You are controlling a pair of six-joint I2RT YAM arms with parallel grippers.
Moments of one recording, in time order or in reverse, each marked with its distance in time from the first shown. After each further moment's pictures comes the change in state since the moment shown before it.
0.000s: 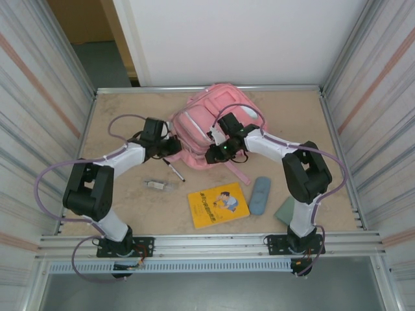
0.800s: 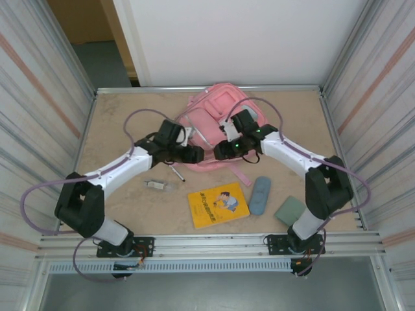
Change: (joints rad) left arm -0.269 -0.127 0.095 -0.251 -0.004 0.105; right arm -0.078 -0.251 -0.104 -0.039 0.187 -0.022
